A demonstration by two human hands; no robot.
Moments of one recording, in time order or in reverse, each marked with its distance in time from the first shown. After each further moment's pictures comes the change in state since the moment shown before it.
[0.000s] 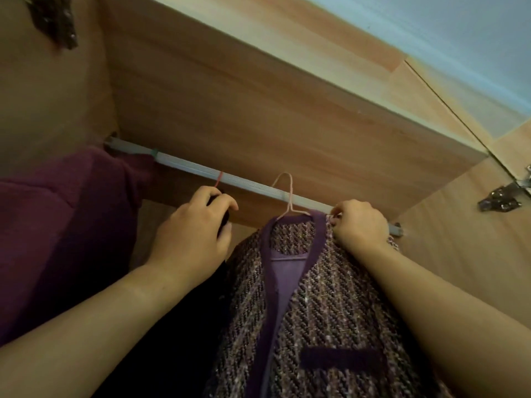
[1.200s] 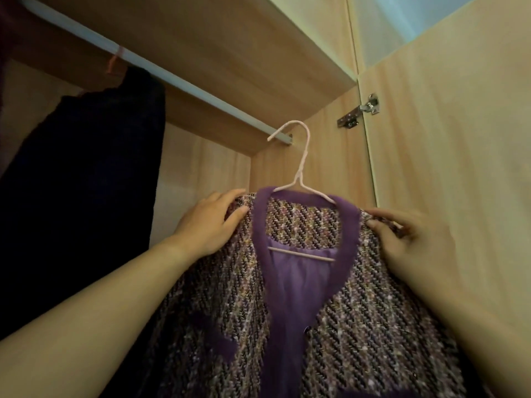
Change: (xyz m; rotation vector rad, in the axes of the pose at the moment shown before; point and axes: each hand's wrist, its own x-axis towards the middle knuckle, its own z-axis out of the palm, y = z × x) left_hand -0.129 0.178 0.071 -0.505 -0.482 -0.020; right_hand -0.259 0.201 -0.189 0.163 0.094 -0.051
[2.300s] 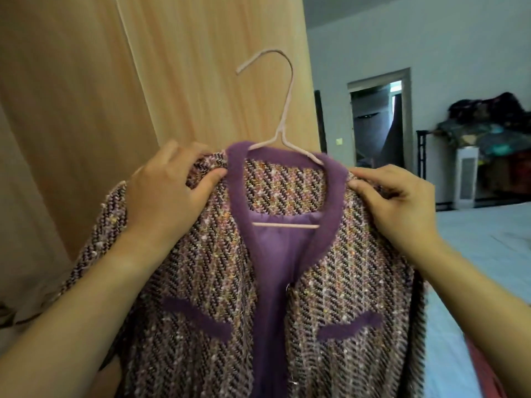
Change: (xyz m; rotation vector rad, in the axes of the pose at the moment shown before) left_hand -0.210 0.319 -0.033 -0.528 0.056 0.275; right_hand -0.200 -0.068 -0.394 -0.464 -0.050 0.290
